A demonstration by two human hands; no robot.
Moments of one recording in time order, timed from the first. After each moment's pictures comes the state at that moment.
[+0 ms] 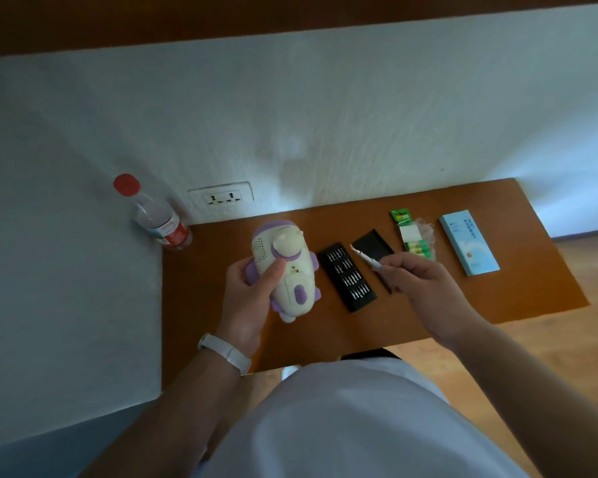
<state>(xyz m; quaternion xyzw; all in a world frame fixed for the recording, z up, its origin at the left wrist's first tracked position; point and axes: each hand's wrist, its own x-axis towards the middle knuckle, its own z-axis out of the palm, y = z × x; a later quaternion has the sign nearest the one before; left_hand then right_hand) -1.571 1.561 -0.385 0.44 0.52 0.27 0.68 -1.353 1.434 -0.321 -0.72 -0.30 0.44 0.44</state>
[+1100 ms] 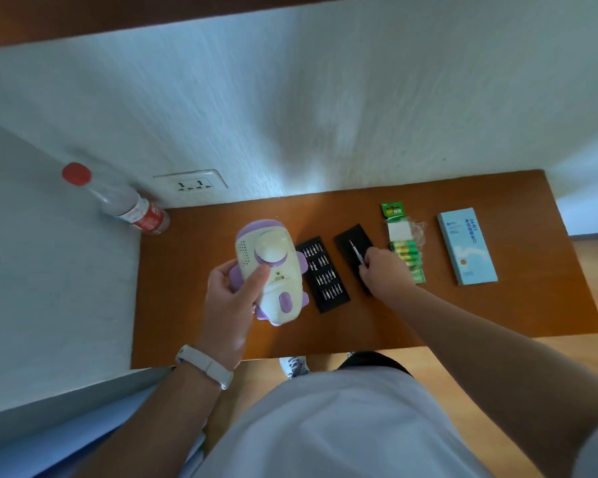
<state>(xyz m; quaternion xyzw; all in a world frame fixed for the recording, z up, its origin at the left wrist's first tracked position) -1.508 1.526 -0.374 0.40 0.62 0.28 0.61 -1.251 1.492 -0.463 -0.83 -0.47 0.31 0.00</state>
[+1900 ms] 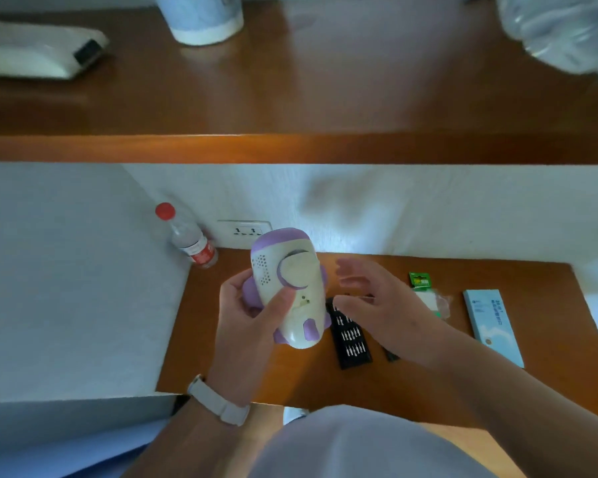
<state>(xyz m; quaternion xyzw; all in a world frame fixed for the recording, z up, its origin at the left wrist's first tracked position) -1.510 1.523 -0.285 0.46 0.57 0.41 0.54 -1.310 1.499 -0.265 -0.62 -0.53 0.49 0.30</state>
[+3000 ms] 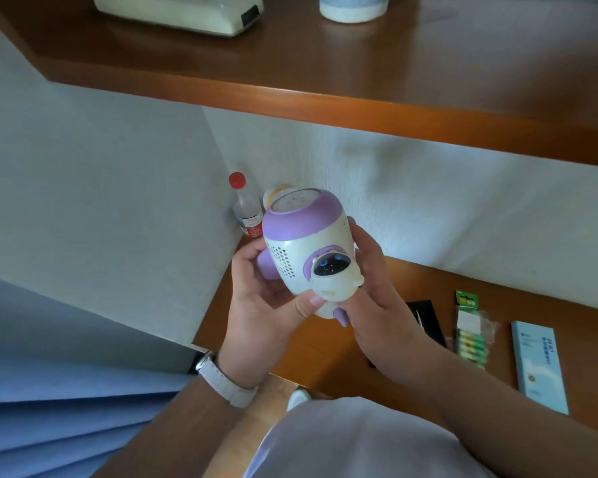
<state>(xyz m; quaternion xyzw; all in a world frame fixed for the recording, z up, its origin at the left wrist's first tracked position) -1.556 1.497 -0.261 0.50 0.45 0.56 0.48 -1.405 1.497 -0.242 -0.44 -0.55 0.54 0.45</state>
